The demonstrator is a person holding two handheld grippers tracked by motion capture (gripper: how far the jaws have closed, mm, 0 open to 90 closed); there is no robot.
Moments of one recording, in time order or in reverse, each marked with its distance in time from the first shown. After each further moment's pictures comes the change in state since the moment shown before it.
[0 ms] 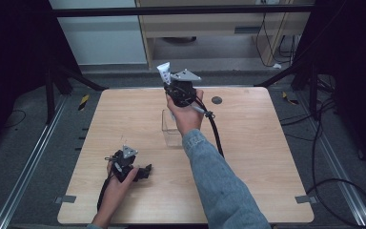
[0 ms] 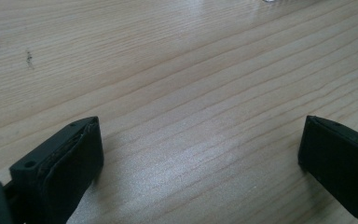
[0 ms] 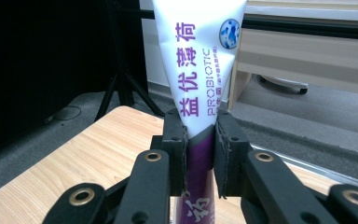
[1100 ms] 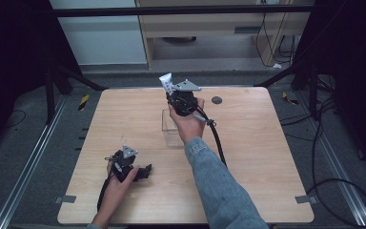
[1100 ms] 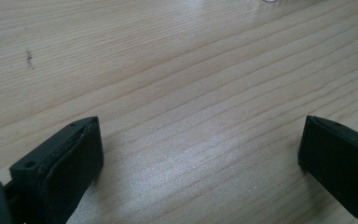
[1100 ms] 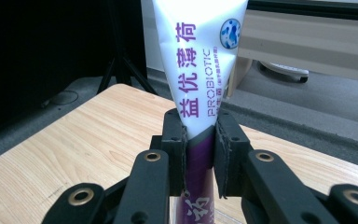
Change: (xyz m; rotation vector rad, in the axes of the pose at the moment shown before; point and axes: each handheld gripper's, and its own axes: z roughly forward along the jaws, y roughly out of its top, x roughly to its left) left arm 0.000 0.000 0.000 0.000 0.000 0.000; right arm -0.002 -0.030 0.002 0.048 -0.003 -0.024
